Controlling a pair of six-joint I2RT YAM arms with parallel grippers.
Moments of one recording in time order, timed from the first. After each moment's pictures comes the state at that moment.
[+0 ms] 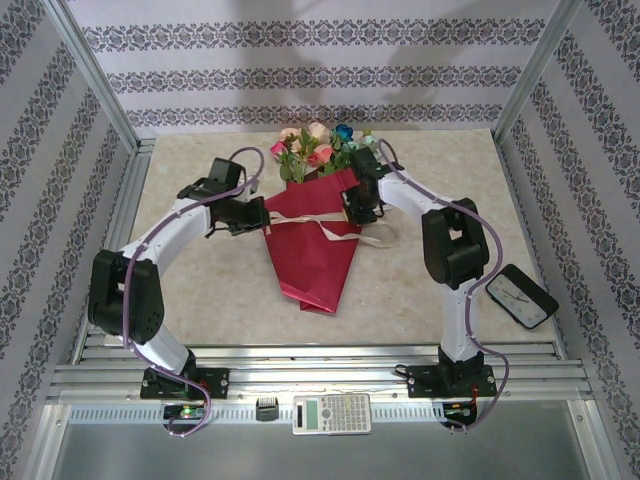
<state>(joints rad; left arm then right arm) -0.21 1.61 1.21 -0.64 0.41 -0.50 0.36 2.11 1.64 -0.76 -0.20 1.59</state>
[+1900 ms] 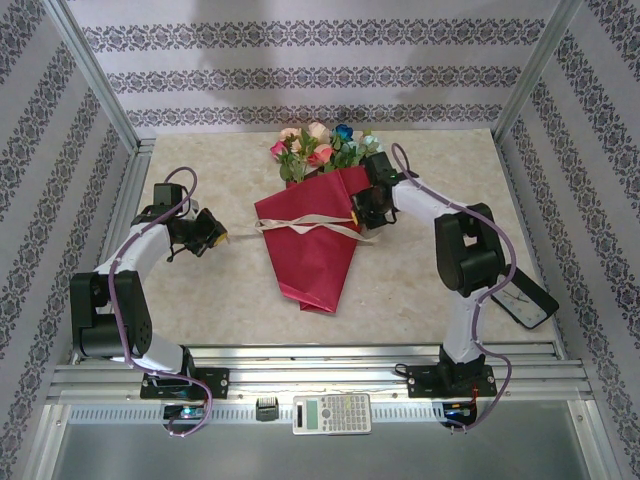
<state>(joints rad) 0.11 1.49 0.94 -0.52 0.52 -0.74 0.31 2.00 1.47 -0.64 -0.25 1.53</state>
